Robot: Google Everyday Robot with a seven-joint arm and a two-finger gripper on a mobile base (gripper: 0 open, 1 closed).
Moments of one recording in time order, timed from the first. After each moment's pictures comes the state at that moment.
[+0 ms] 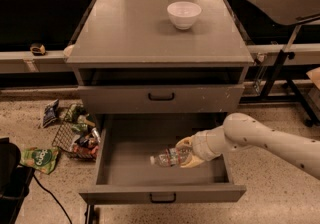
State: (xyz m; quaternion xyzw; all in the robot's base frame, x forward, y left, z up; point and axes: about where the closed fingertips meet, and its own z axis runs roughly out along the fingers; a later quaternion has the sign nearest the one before) arm 0.530 -0.077 0.516 -0.74 0.58 0.15 0.32
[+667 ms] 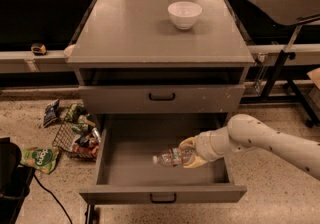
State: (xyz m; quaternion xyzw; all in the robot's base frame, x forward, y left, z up) arm 0.528 -0.093 0.522 -0.73 0.59 0.14 0.33
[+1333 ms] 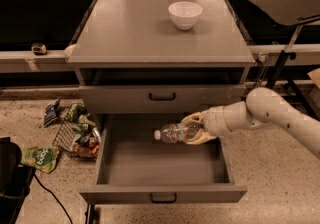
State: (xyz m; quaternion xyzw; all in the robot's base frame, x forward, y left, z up) arm 0.561 -0.099 0.614 -0.72 0.53 0.19 0.41
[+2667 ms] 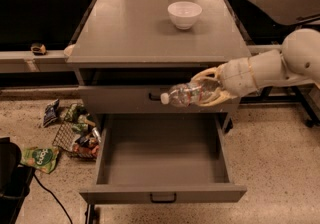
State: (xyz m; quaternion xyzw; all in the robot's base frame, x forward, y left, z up) arm 0.568 -0.114 0.801 -0.76 0.44 0.14 0.46
